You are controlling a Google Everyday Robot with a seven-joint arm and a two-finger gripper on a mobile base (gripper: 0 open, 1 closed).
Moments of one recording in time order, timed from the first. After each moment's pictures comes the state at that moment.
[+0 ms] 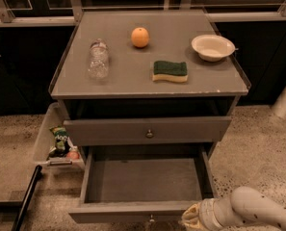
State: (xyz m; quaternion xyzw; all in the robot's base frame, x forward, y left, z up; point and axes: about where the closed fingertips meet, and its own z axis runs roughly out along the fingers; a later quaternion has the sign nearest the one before) arm 0.368 -0.181 0.405 -0.66 0.69 0.17 0.26
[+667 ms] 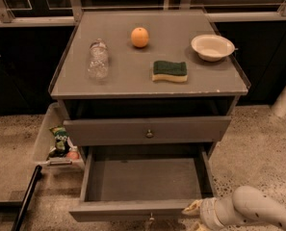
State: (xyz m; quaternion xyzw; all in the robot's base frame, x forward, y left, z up) arm 0.374 -0.183 0.405 -0.65 0.69 0.18 0.26
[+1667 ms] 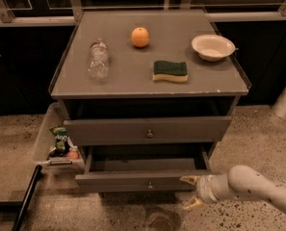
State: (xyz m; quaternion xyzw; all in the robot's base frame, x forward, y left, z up) arm 0.456 -0.188 0.416 -0.66 0.67 0.14 0.31
